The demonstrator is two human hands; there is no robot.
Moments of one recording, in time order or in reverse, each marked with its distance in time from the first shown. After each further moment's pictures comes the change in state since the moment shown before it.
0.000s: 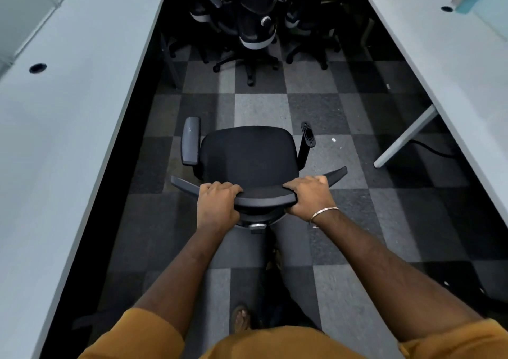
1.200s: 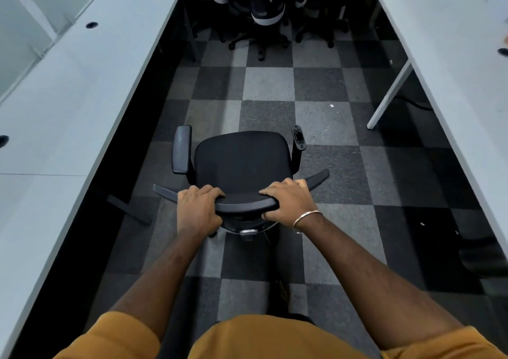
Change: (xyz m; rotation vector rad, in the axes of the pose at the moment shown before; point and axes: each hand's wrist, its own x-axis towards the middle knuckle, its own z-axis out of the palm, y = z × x) left_hand -0.456 0.135 0.012 0.055 0.015 -0.155; right_hand -0.451 -0.046 0.057 0.125 -0.043 -0.212
